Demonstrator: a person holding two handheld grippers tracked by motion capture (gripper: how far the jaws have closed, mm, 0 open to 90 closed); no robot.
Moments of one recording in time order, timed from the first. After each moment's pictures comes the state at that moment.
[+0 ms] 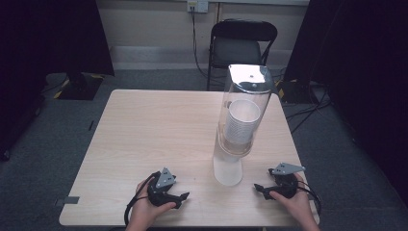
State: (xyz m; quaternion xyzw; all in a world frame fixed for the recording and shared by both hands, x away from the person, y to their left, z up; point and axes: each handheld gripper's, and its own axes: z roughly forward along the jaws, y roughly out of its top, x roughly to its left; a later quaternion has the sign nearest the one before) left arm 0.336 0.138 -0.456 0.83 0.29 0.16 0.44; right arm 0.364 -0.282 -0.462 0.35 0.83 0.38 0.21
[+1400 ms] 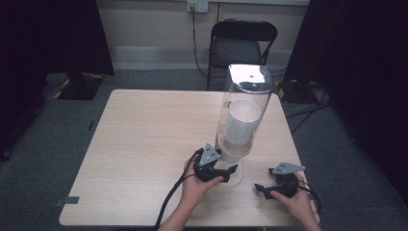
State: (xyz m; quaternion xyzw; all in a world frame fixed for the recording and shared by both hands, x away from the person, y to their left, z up) left arm 0.384 0.012 -0.416 0.76 0.24 0.18 0.57; right arm 0.365 -0.283 -0.462 0.35 0.83 0.38 0.21
